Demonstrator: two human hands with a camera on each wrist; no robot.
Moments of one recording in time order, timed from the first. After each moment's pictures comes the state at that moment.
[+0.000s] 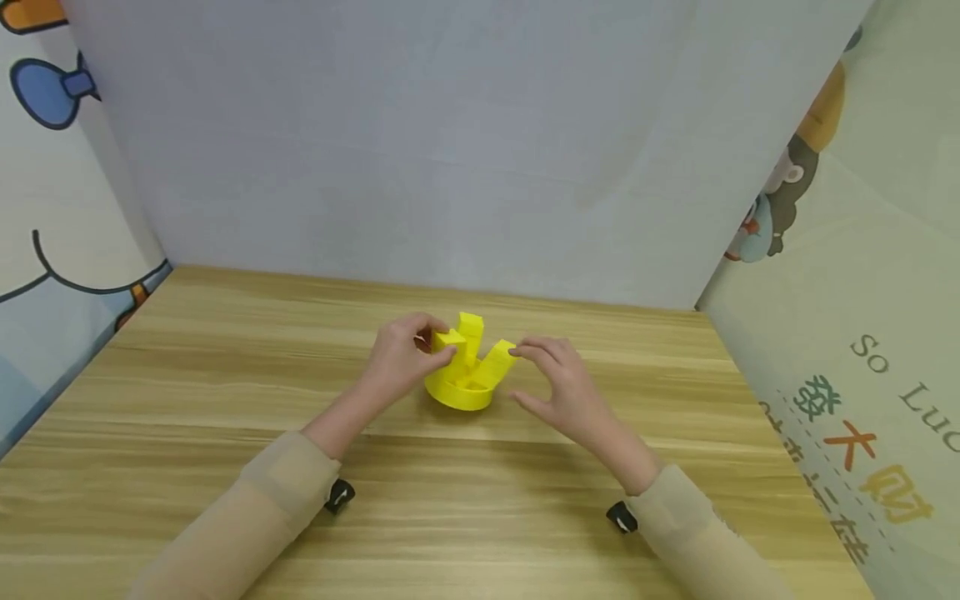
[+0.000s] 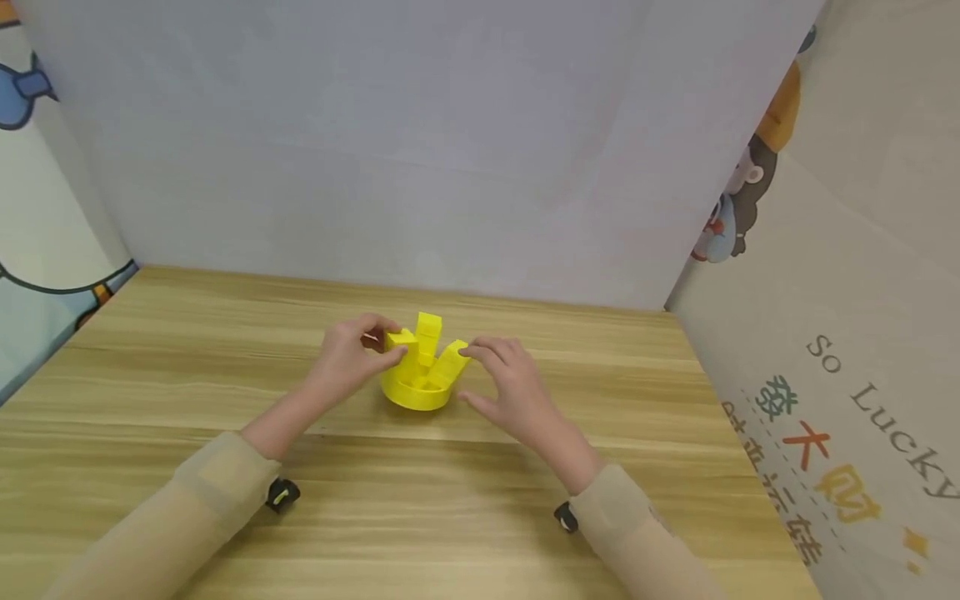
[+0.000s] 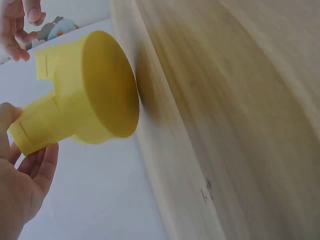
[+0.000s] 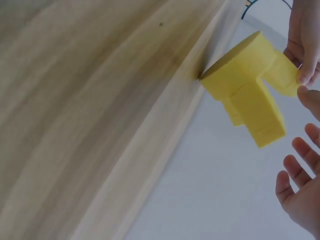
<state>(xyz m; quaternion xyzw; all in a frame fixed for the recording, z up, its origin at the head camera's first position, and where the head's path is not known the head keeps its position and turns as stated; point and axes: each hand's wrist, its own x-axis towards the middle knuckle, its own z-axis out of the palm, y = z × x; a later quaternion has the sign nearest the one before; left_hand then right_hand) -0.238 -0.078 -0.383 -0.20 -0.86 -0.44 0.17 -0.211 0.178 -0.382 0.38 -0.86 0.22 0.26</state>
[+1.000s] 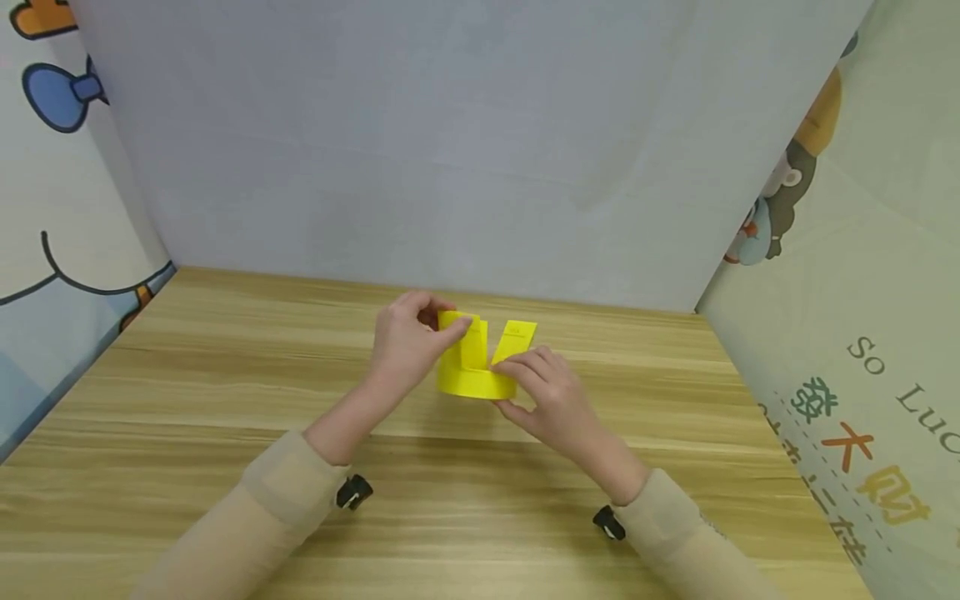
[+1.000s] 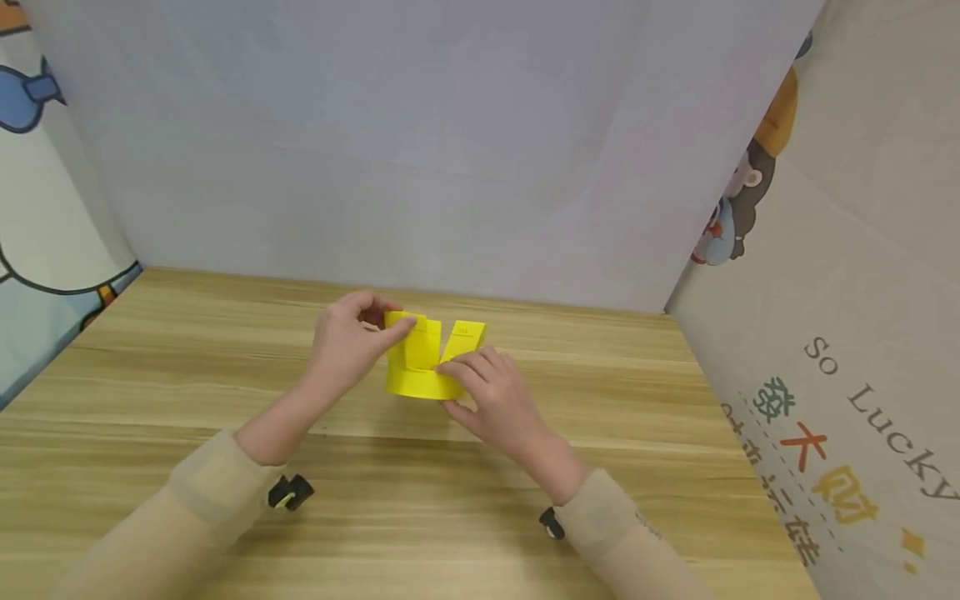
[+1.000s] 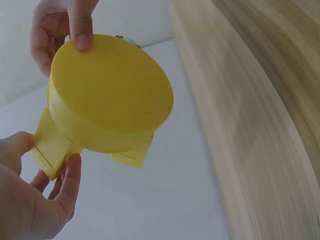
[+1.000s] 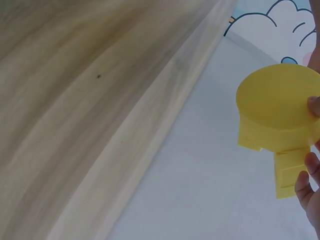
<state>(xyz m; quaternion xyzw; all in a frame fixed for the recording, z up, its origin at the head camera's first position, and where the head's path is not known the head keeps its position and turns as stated) -0.207 -0.060 -0.324 -0.11 -0.83 -0.51 0.19 -0.191 0.155 -0.368 0.45 -0.80 0.19 0.34</state>
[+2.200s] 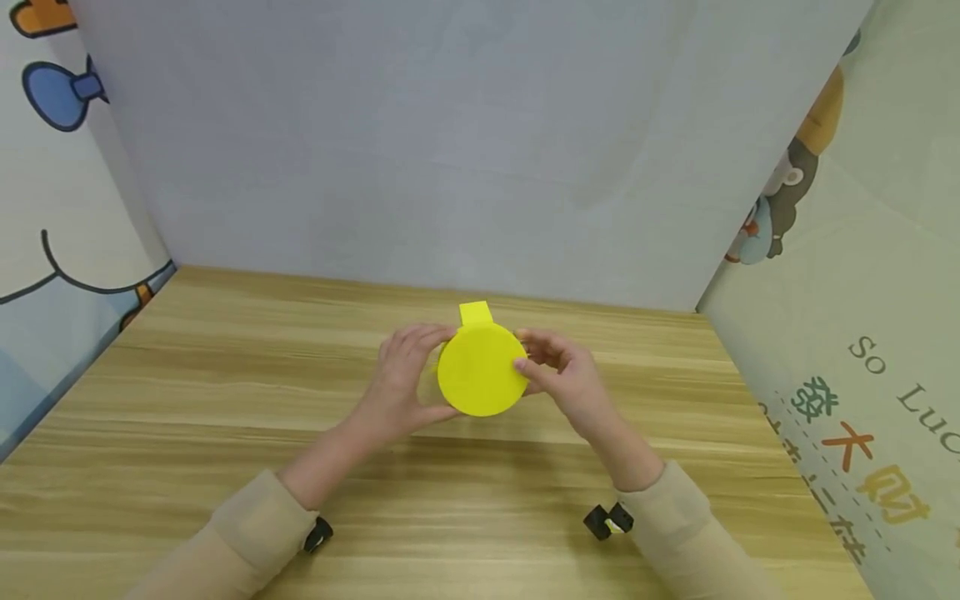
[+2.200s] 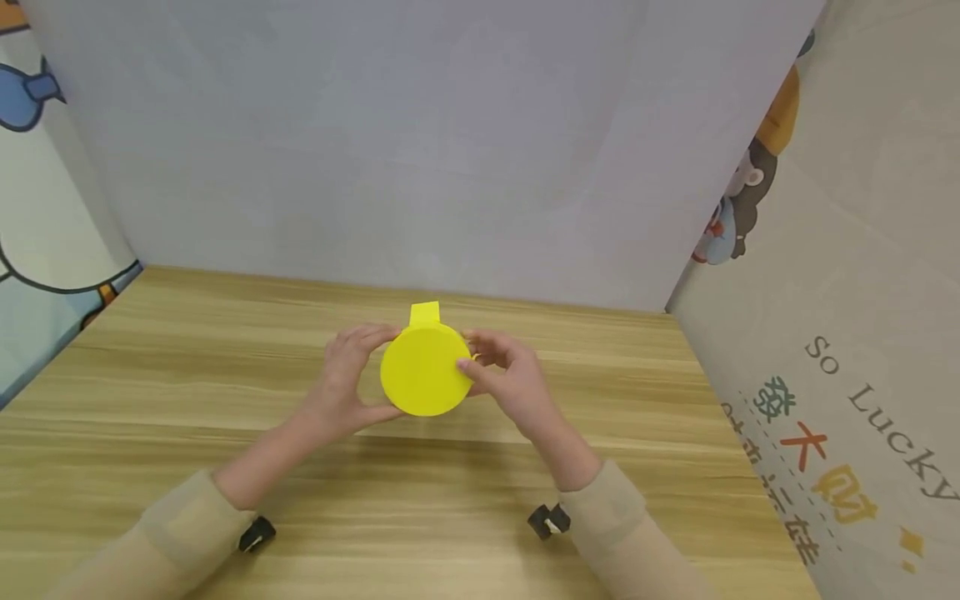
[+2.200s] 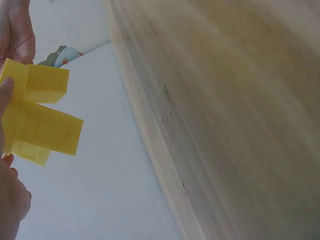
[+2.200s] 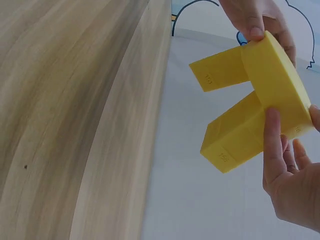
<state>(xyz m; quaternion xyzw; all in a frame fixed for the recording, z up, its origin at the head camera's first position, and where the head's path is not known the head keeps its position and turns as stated) -0.192 -0.083 -0.383 -0.37 -0.80 -0.33 0.33 -0.191 0.162 -0.343 0.16 -0.76 0.63 -0.03</state>
